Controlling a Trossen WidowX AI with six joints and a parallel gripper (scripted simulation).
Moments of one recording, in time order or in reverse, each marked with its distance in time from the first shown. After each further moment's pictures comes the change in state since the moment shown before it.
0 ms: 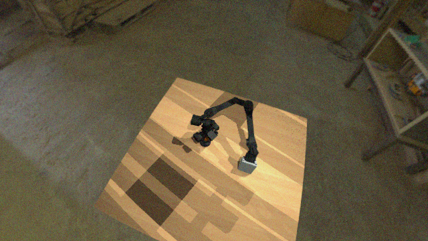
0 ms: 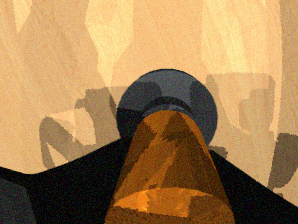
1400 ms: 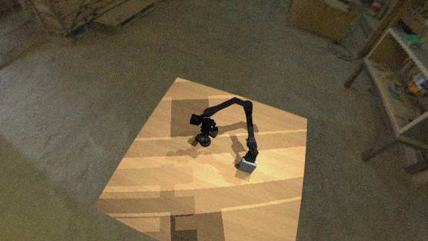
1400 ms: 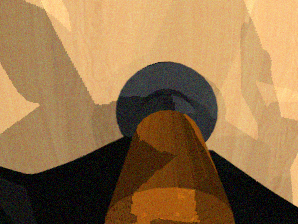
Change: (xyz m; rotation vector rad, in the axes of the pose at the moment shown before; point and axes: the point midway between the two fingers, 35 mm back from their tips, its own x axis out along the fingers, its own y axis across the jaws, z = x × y) arm -0.001 -0.002 -0.005 -0.396 0.000 -0.001
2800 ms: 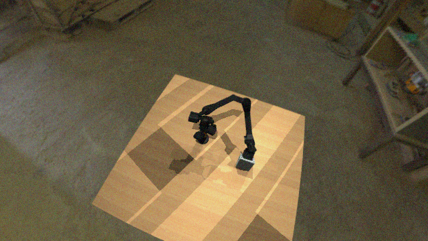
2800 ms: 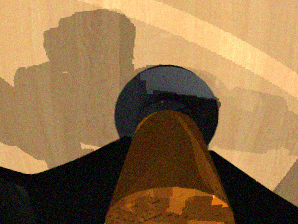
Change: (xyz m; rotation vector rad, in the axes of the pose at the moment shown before) arm 0.005 0.000 0.003 -0.018 0.003 -0.001
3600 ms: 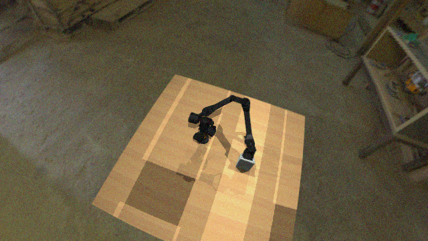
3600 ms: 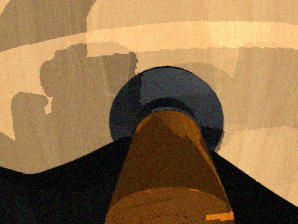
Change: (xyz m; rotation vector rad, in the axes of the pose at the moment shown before) arm 0.014 0.000 -0.001 0.042 -0.004 -0.001
